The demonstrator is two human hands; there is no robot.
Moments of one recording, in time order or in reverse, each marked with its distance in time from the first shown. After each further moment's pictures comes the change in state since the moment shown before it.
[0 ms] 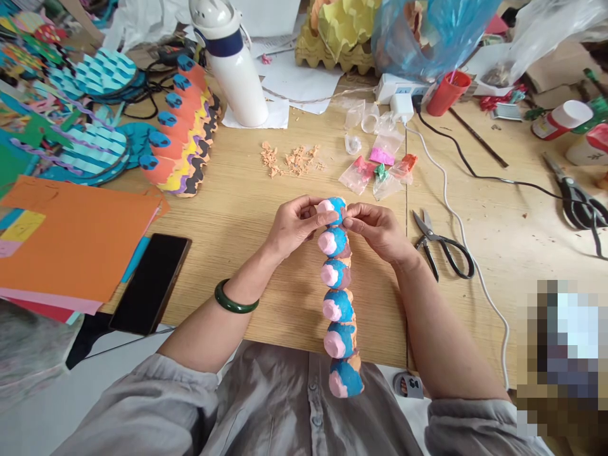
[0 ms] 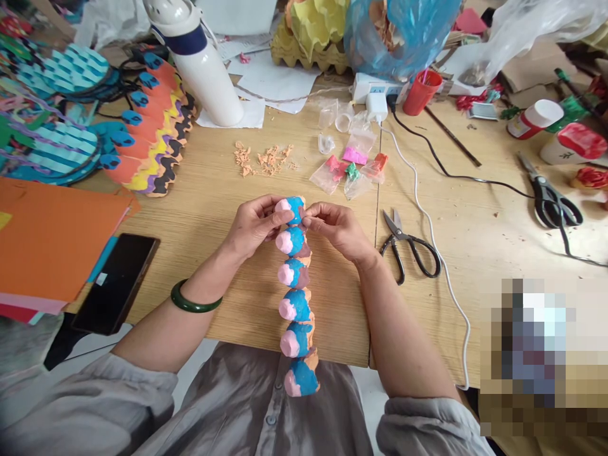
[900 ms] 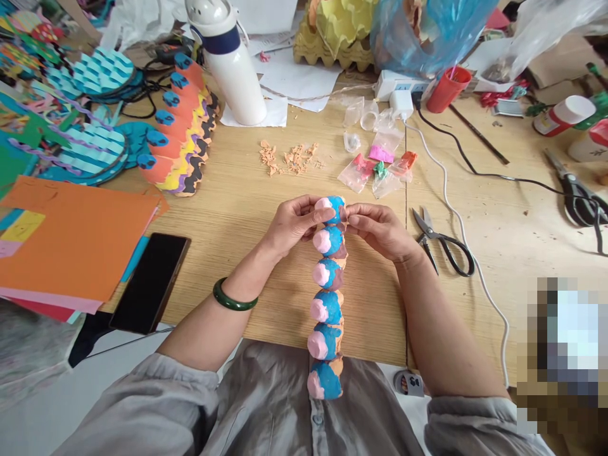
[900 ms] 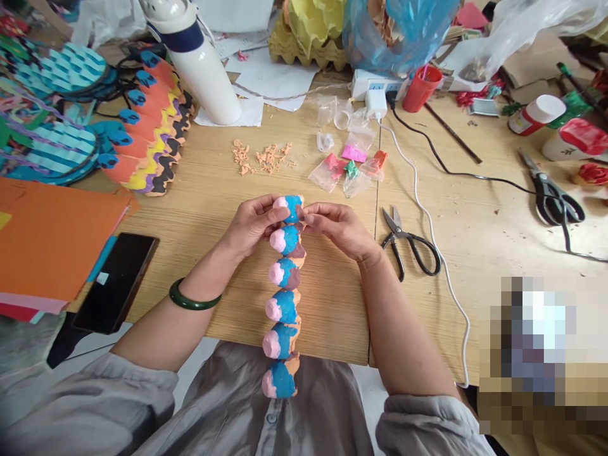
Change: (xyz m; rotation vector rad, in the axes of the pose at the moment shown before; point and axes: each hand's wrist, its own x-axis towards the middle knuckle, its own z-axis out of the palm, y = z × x) left_hand 0.001 0.005 0.001 -0.057 -0.032 -0.108; right_hand -0.002 0.000 -0.003 0.096 -0.021 0.105
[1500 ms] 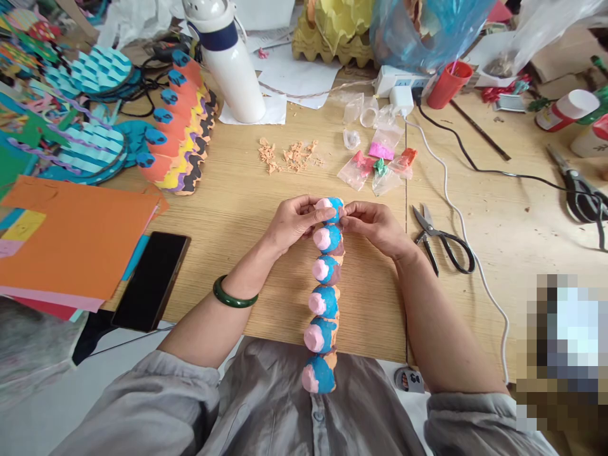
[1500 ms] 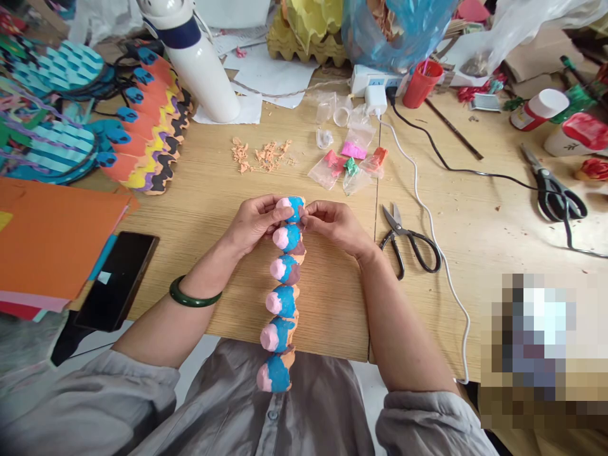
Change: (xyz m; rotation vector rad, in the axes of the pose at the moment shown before) left_hand 0.002 -0.006 -0.003 0.058 -0.015 -0.008; right_hand 0.002 -0.001 0.002 -0.197 0.016 -0.040
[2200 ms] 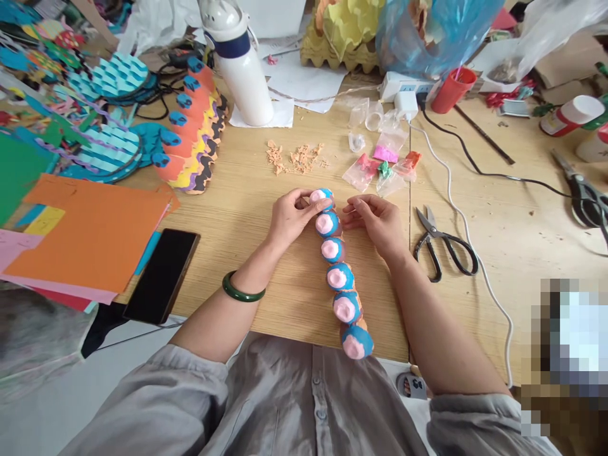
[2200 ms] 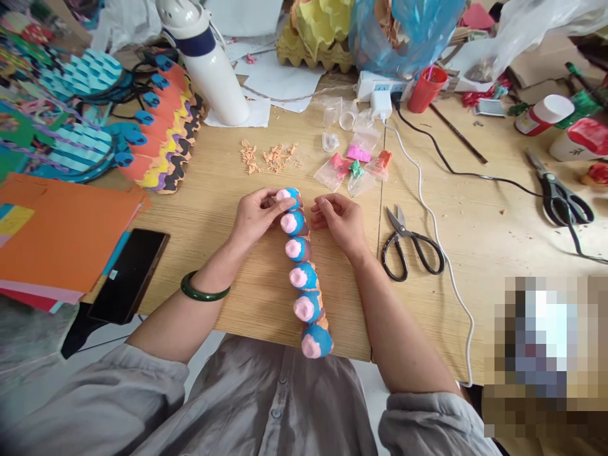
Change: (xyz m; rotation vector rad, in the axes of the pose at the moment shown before) left_hand 0.013 -0.013 -0.013 0.323 0.285 0.230; right_hand 0.009 0.012 0.012 0.047 0.386 -0.015
